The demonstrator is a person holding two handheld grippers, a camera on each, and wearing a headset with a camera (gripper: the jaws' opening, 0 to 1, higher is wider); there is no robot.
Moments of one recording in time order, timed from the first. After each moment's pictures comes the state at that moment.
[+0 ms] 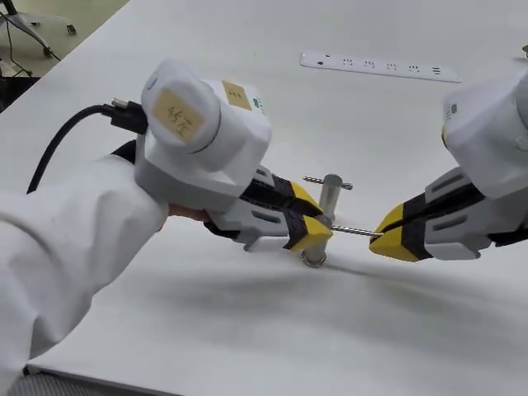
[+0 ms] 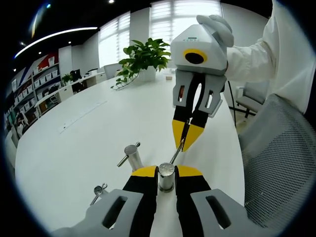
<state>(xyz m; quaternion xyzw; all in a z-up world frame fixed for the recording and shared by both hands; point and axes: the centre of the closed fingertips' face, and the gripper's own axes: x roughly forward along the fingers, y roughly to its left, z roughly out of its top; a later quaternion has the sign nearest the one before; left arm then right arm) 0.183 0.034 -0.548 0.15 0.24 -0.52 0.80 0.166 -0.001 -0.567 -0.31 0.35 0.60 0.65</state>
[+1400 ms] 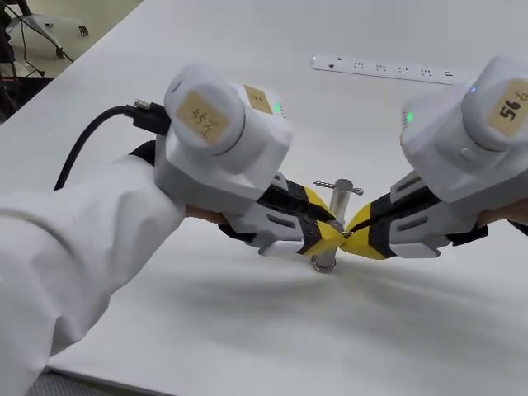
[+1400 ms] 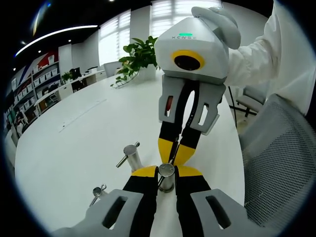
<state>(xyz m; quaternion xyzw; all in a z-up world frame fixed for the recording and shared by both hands) 0.186 0.031 -0.553 0.15 0.25 -0.52 0.80 0.176 0.032 -0.577 -0.33 0.31 0.63 0.63</state>
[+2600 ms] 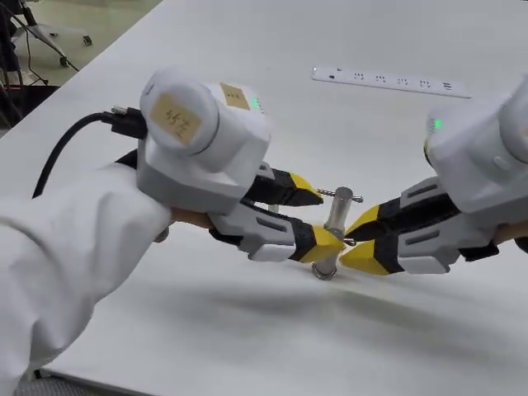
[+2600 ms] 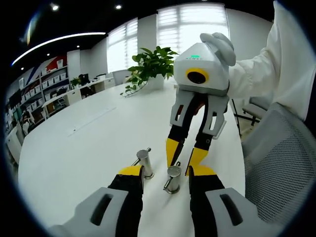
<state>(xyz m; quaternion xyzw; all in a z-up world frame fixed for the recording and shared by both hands) 0.189 0.049 -0.528 0.12 0.21 -0.49 0.84 0.175 0.036 -0.569 -0.27 0.29 0.63 0.66</state>
